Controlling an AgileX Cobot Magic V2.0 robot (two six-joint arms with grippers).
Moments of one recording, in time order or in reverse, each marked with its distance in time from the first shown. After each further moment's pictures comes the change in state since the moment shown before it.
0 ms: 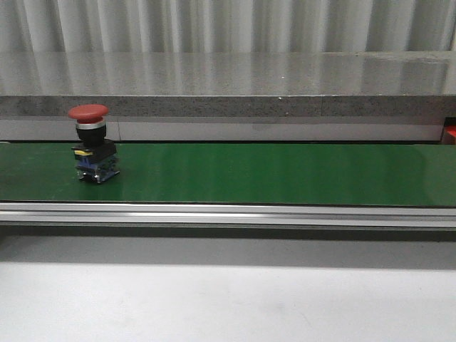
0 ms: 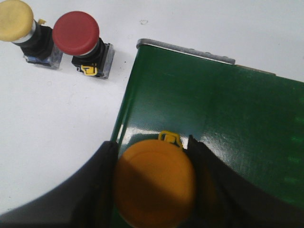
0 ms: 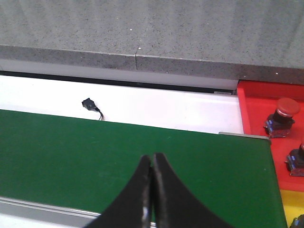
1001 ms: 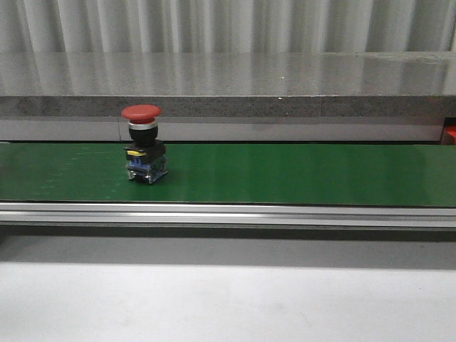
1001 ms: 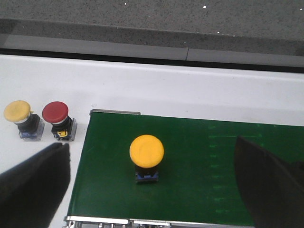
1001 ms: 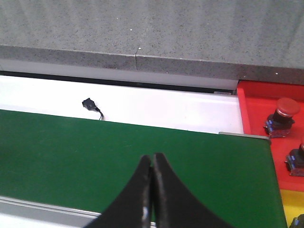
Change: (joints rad) left arm -0.153 -0.556 0.112 -0.063 0.023 0.096; right arm 0.000 0.000 0.000 0.000 0.000 0.000
